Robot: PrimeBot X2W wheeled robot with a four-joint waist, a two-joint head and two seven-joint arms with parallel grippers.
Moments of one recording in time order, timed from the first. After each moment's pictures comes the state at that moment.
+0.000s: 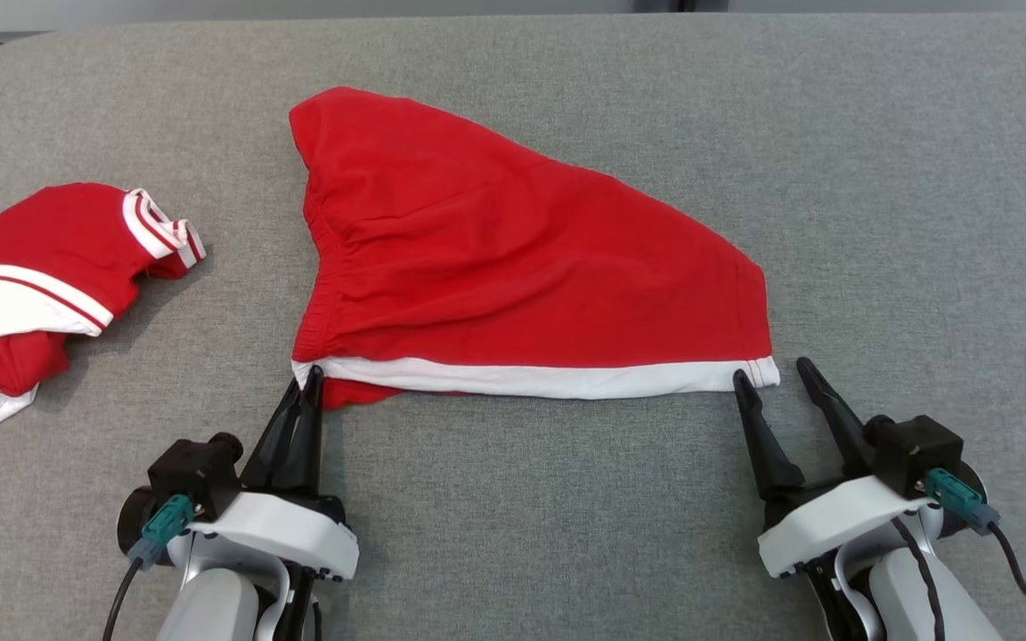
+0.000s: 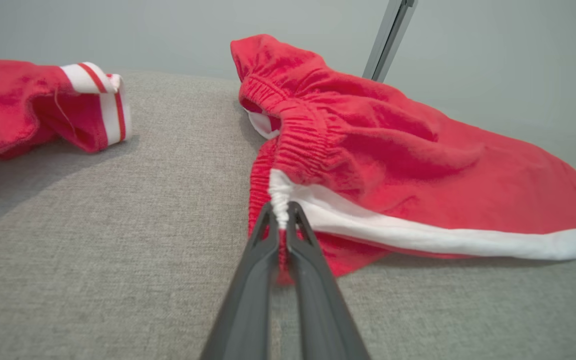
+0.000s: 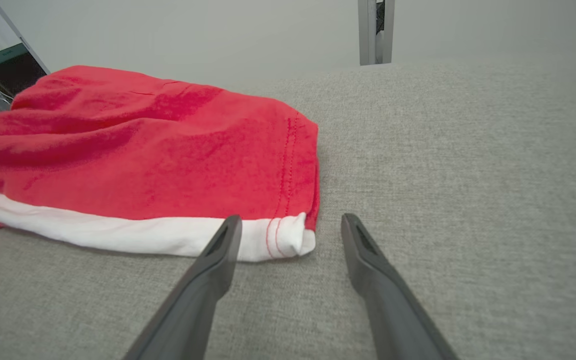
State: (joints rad) left arm -0.20 0.05 -0.13 0.39 -0.28 -0.08 -0.26; right arm -0.26 -0.05 0.18 0.43 0.23 0.13 -0.26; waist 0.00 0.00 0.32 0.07
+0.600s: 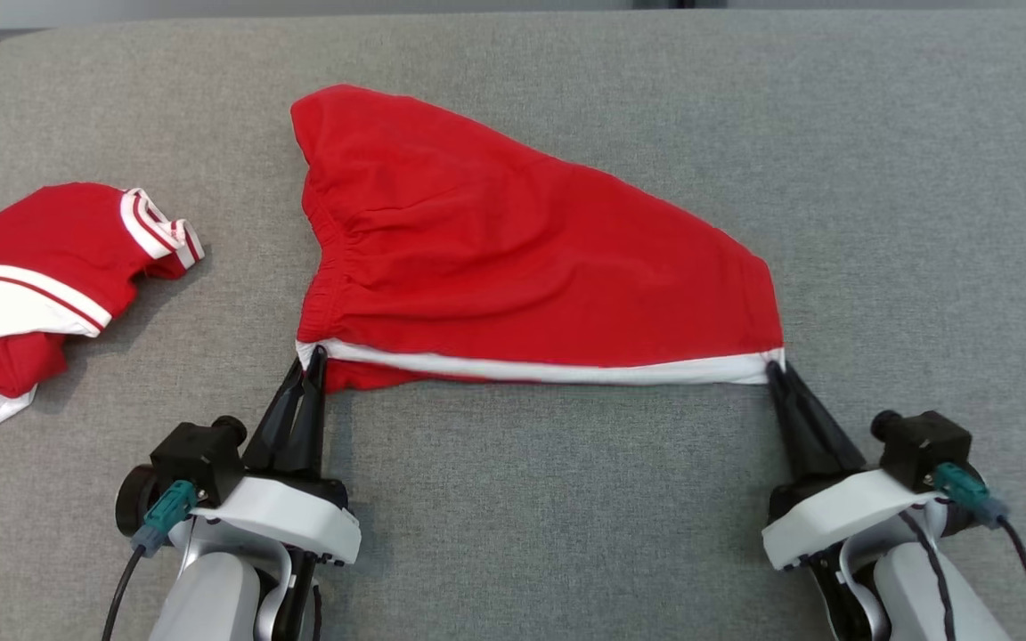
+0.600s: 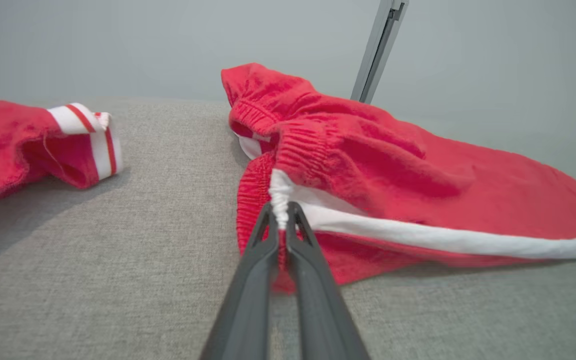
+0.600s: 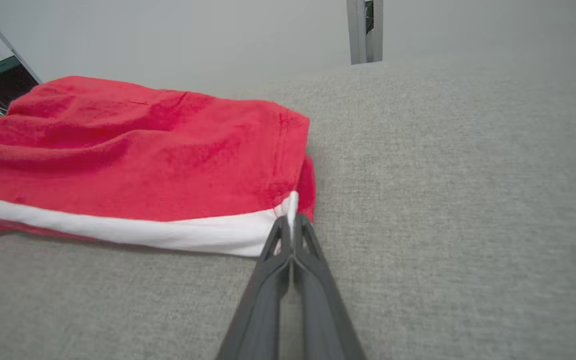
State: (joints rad) left arm -0.23 0.05 -0.14 0.37 -0.25 -0.07 -0.26; right arm -0.28 -0.05 0.18 0.46 0.27 0.13 -0.26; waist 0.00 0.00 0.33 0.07
